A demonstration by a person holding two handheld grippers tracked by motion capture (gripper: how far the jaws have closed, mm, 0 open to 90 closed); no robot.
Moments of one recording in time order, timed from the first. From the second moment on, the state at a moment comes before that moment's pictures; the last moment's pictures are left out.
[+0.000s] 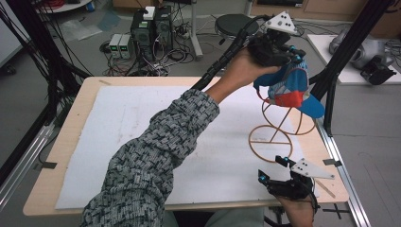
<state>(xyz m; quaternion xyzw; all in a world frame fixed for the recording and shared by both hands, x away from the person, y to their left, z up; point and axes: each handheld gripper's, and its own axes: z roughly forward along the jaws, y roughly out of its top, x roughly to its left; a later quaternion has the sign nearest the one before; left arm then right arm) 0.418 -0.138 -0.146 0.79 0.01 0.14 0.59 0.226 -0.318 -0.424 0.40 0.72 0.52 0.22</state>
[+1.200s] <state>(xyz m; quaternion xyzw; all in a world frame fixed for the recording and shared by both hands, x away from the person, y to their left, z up) 0.402 -0.158 -0.194 0.84 -0.01 0.10 0.53 0.226 -0.318 -0.424 0.40 0.72 0.52 0.22</state>
